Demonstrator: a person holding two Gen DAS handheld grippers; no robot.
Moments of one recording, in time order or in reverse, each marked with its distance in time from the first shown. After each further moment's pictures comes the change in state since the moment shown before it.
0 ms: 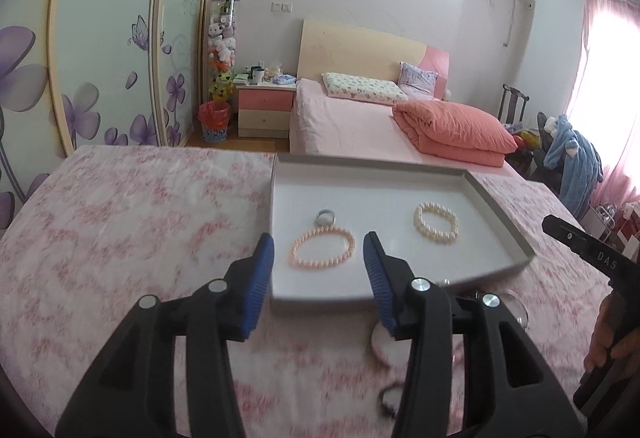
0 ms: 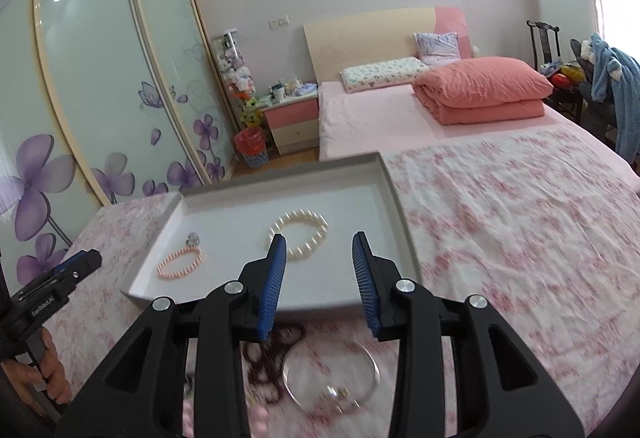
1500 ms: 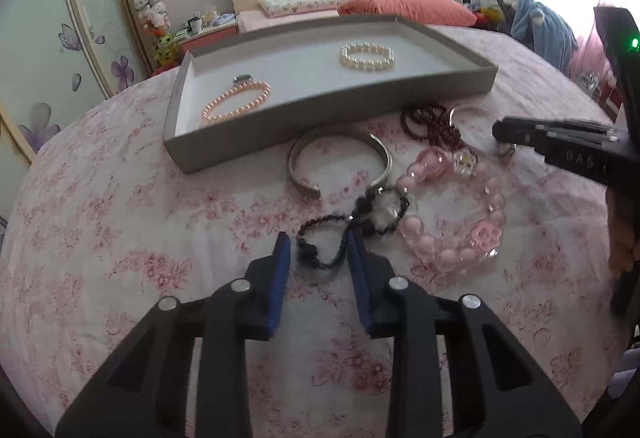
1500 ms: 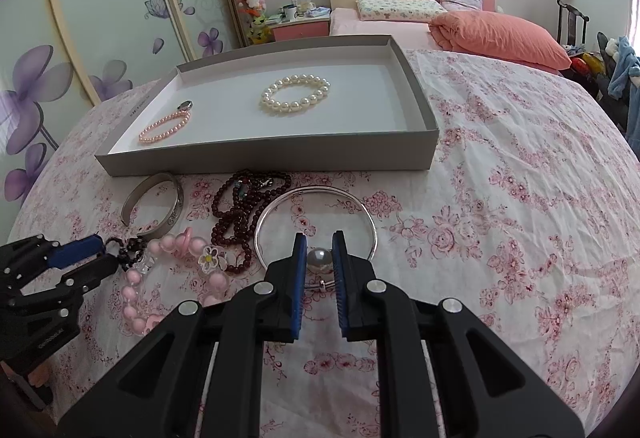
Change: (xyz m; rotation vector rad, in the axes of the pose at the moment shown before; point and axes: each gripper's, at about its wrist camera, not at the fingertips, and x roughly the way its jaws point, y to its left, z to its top) left arm 0.014 -0.058 -0.096 0.310 0.288 -0.026; right arm 0.018 0.003 -0.066 -0.125 0.245 -0.008
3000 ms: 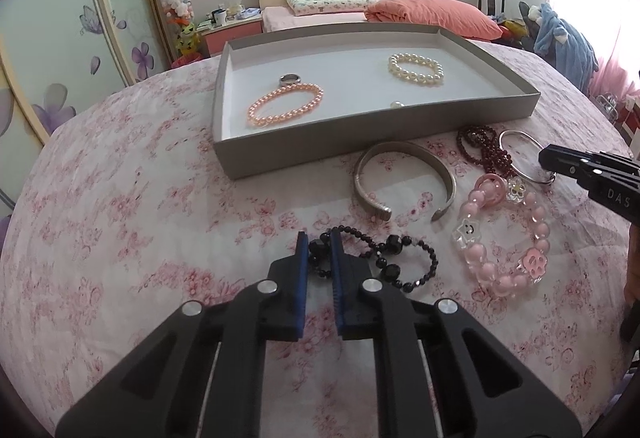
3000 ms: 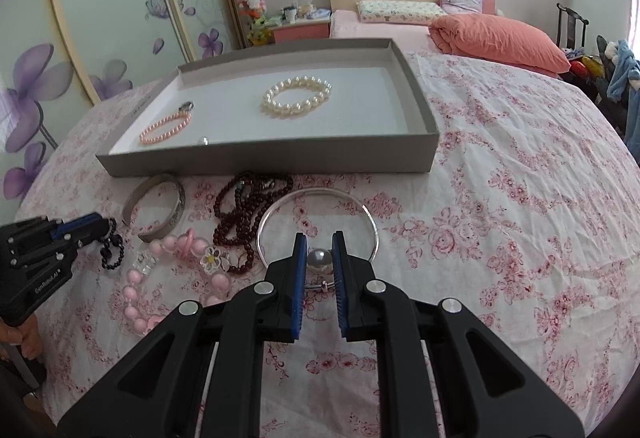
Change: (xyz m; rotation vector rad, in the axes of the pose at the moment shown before) left arm 0.009 0.037 0.008 -0.085 0.005 0.029; right arm -0.004 0.001 0.002 0.000 -0.031 -0.006
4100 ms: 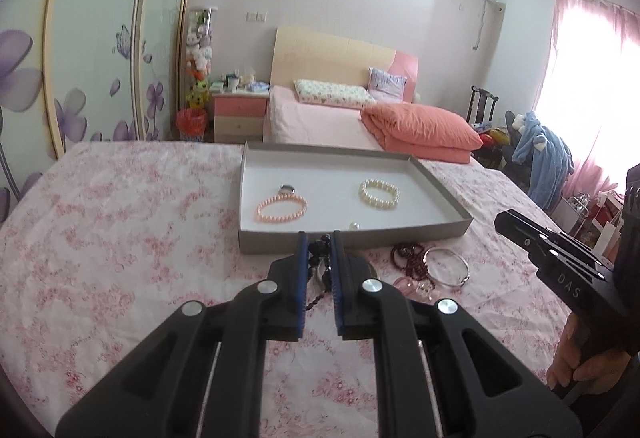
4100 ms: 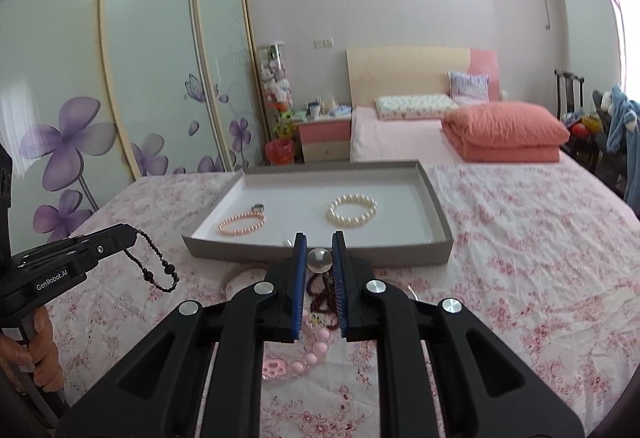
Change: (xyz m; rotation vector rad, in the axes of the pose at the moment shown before) left arm -0.114 0.005 0.004 -0.183 -0.350 -0.097; right arm -0.090 0.050 0.006 -0.052 -0.370 0.054
